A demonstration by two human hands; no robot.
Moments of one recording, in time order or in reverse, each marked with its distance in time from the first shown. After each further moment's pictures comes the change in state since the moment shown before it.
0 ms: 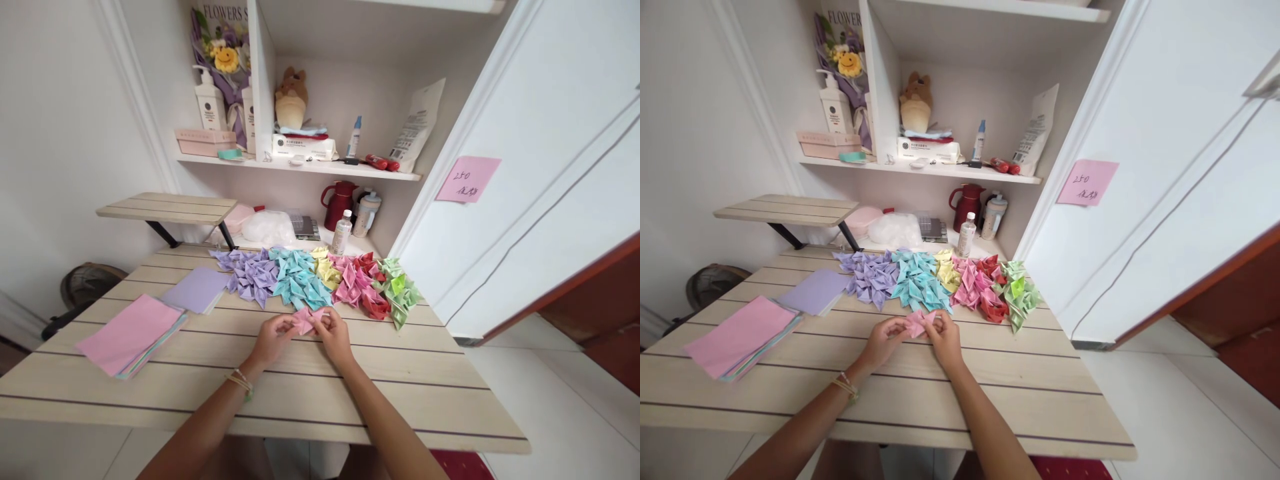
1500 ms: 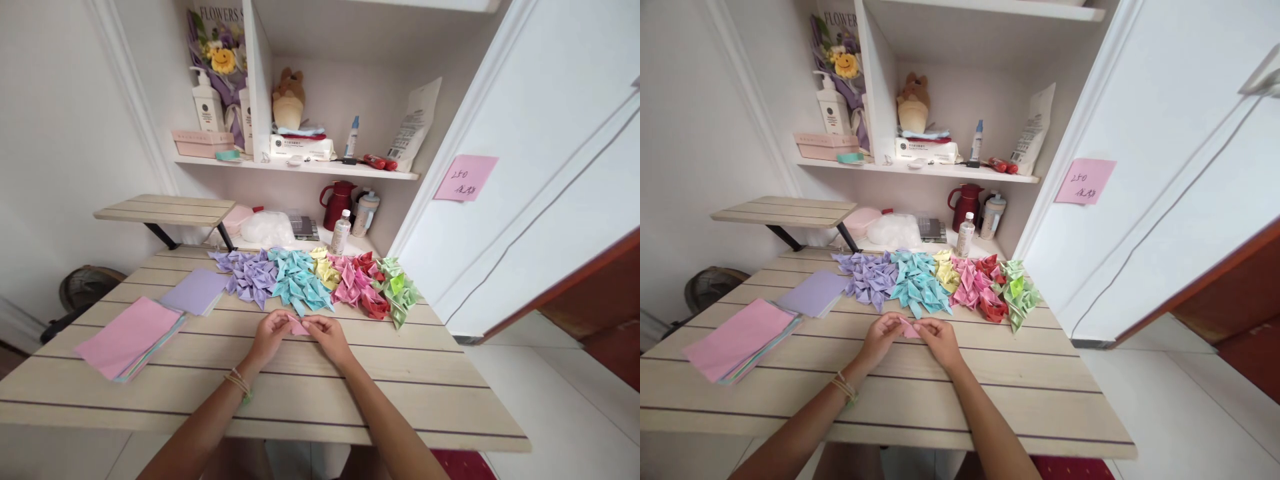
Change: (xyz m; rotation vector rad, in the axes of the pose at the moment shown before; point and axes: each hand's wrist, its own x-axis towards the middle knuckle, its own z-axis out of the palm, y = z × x) left_hand 0.005 0.000 -0.003 -0.253 0.033 -0.083; right_hand 0.000 -0.001 0.000 0.092 -0.124 0.136
